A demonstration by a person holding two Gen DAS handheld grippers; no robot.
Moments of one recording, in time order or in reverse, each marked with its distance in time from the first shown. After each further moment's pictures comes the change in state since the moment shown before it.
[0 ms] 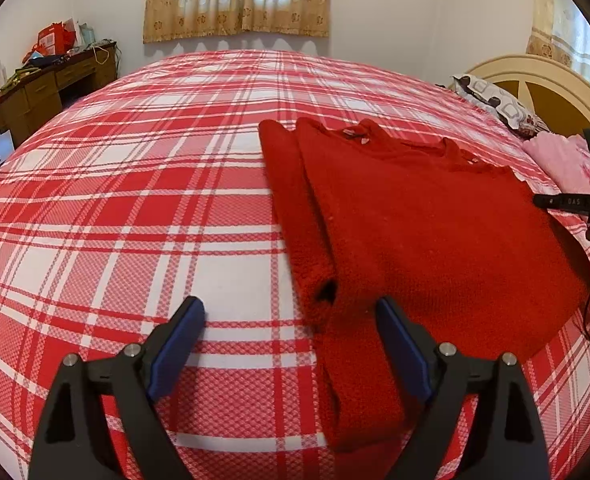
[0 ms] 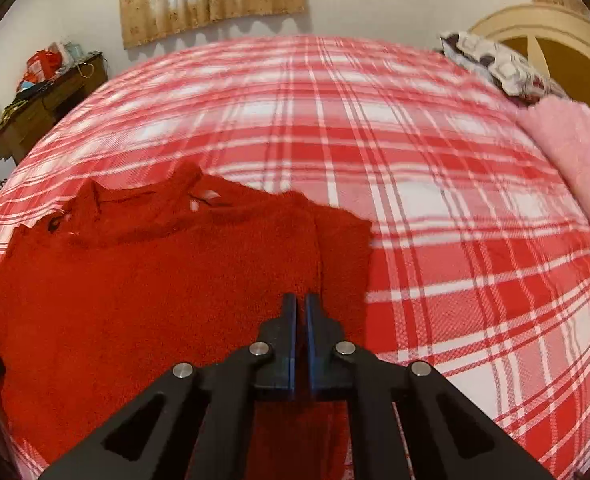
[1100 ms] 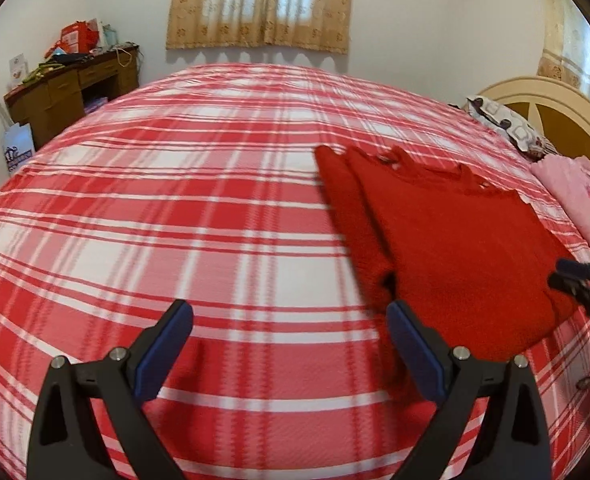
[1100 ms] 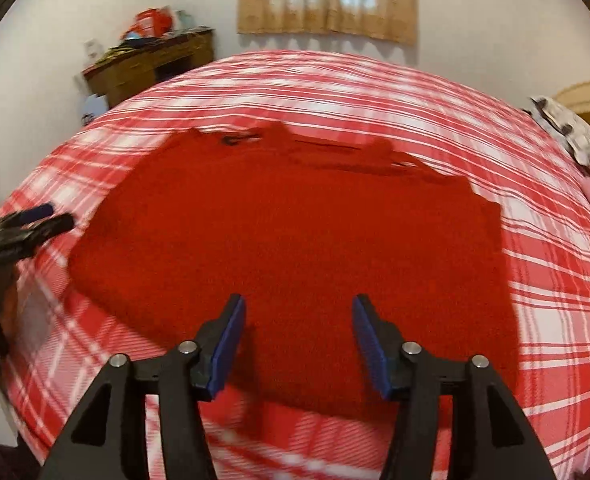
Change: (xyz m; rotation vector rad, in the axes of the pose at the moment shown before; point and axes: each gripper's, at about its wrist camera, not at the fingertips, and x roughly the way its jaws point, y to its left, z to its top) left arm -0.035 0.046 -0.001 -0.045 -0.050 0.040; right arm -0.089 0.135 -0.102 -0.329 -0.110 0.229
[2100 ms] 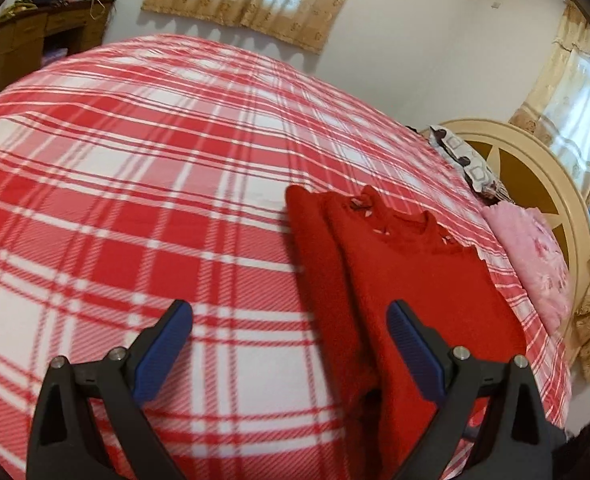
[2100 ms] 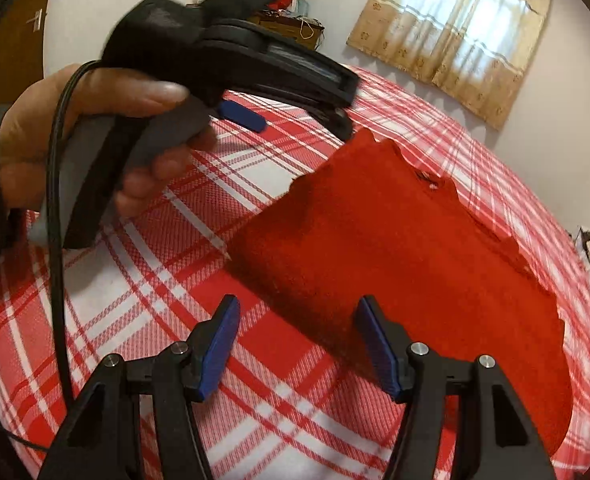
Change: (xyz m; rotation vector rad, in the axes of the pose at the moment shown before) left arm 0.054 0.020 0.052 -0.147 0.060 -0.320; right arm 0.030 0.173 -0.009 -0.411 -0.047 -0.029
